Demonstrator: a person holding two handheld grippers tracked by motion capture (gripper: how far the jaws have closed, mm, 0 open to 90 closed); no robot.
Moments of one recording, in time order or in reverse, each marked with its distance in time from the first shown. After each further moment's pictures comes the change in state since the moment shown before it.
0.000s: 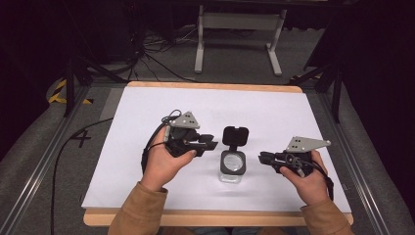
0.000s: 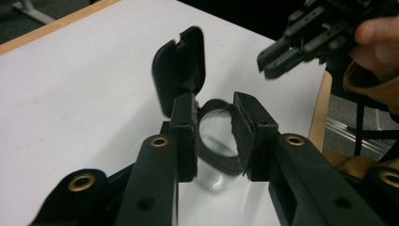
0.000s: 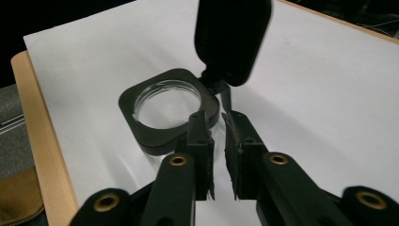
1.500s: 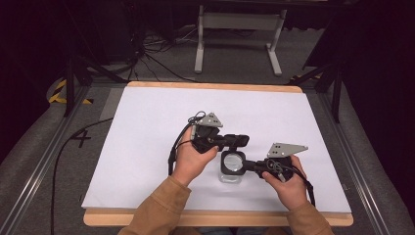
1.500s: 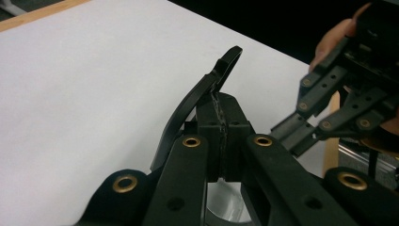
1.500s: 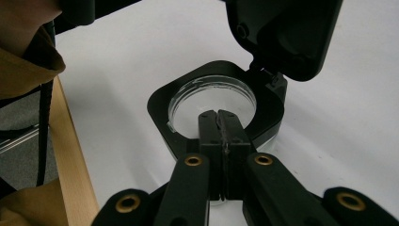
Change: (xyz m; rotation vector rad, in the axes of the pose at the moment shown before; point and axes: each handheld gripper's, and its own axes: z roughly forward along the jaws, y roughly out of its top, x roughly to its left) left arm 0.004 0.013 0.081 -0.030 -0.063 -0.026; right arm 0.025 -0.008 0.043 0.014 0.091 0.041
